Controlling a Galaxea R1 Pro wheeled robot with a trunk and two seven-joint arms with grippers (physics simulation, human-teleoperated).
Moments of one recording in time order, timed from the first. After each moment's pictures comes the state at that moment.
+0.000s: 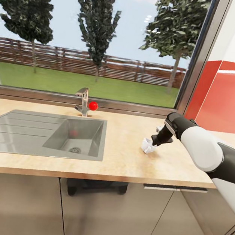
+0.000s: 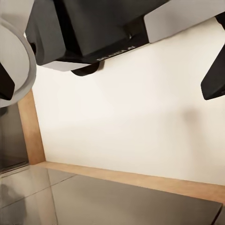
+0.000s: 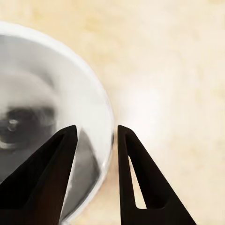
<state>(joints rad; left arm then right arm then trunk) -0.20 0.35 -0.16 -0.02 0.52 -0.17 -1.16 -1.62 -0.02 -0.26 0.05 0.79 1.00 0.48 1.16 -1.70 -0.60</state>
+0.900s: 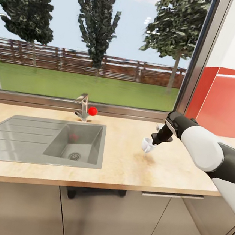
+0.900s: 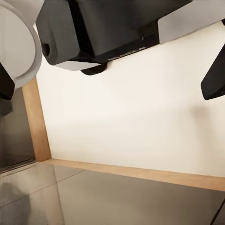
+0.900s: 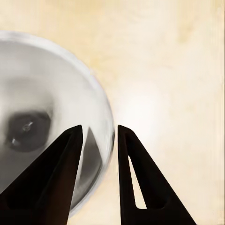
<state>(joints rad) -0.20 0.35 -0.16 -0.02 0.52 -0.17 -1.16 -1.62 -0.02 -0.26 0.02 0.78 1.00 0.49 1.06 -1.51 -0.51</state>
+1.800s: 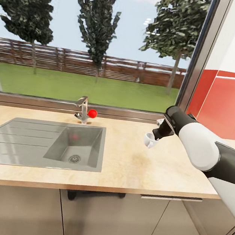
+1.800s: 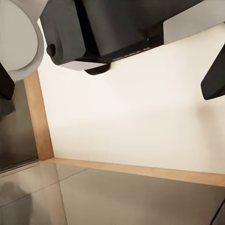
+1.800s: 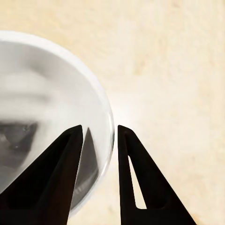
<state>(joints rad) -0.20 0.35 -0.16 -0.02 0.52 -0.17 -1.16 -1.62 0.01 -0.25 -0.05 0.90 1.00 0.49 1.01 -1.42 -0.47</state>
